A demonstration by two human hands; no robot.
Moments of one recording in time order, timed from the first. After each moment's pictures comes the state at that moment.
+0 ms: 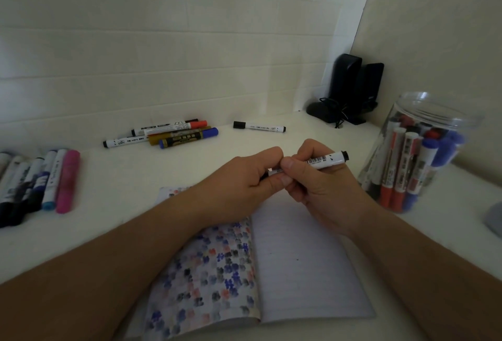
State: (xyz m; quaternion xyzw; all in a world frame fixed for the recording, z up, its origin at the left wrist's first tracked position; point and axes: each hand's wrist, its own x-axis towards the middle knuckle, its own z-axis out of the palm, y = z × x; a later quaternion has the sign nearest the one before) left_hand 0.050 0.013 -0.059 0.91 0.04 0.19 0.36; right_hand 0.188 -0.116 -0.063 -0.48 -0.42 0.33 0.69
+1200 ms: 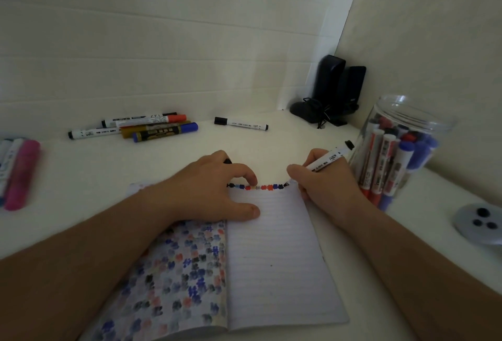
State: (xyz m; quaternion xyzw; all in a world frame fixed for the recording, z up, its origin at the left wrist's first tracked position) left_hand 0.061 0.038 -0.078 0.96 0.17 0.04 0.20; right_hand 0.242 -0.129 -0.075 -0.79 -0.35 0.10 0.49
